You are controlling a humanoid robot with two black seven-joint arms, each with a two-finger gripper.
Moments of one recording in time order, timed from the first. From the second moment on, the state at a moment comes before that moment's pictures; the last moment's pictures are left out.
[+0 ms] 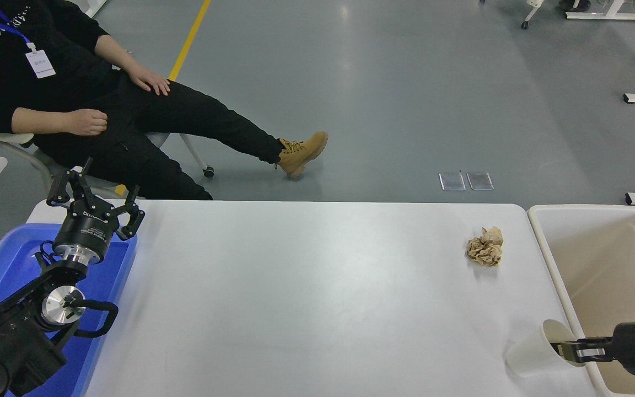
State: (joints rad) left arm -0.54 0.39 -0.87 -0.51 0.08 -0.52 -0.58; right arm 0.88 -0.85 -0.42 0.85 -1.30 0.05 0.74
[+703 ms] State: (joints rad) left arm -0.54 0.39 -0.87 -0.51 0.08 -0.52 -0.58; right arm 0.97 -0.98 0.05 0.97 -1.17 0.06 0.87
